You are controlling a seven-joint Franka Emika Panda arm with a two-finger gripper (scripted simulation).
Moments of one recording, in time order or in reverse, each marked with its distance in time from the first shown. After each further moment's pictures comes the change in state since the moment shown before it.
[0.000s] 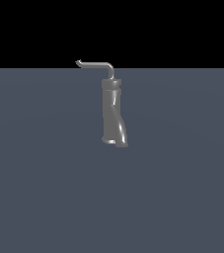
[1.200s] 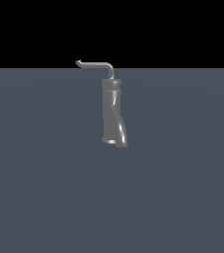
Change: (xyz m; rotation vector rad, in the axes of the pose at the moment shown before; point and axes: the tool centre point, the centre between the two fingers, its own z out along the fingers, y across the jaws) arm 0.017 -0.005 -0.012 0.004 0.040 0.021
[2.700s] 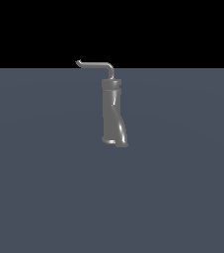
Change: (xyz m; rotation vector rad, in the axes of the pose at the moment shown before) arm 0.168 -0.028 0.065 0.113 -0.113 0.677
